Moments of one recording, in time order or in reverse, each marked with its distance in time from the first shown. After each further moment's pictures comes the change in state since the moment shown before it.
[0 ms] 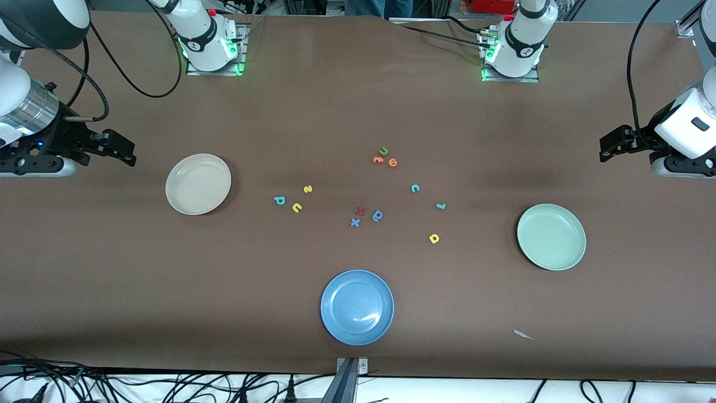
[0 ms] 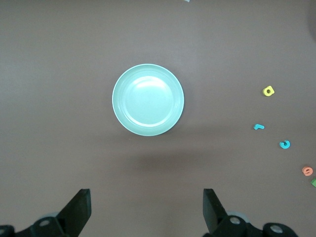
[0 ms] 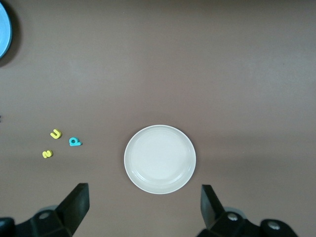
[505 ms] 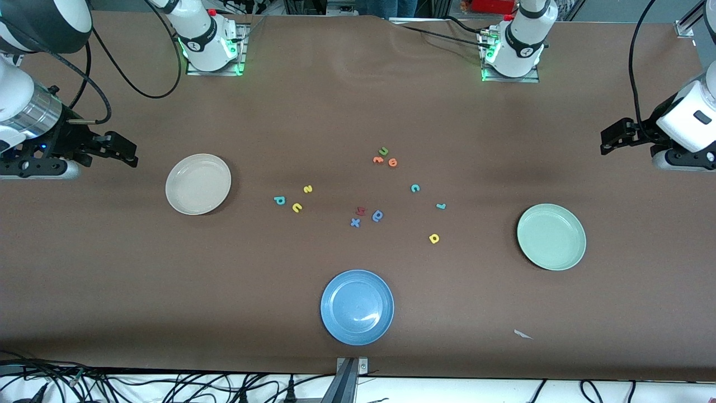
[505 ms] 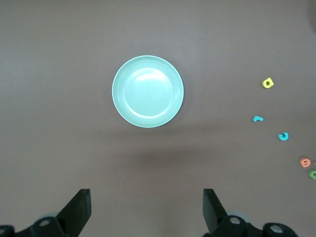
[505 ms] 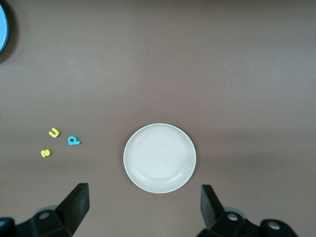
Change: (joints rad) left arm 0.000 -0.024 0.000 0.000 0.000 -0.042 0.000; right arm 0.000 0.012 -0.003 0.000 0.000 -0.002 0.000
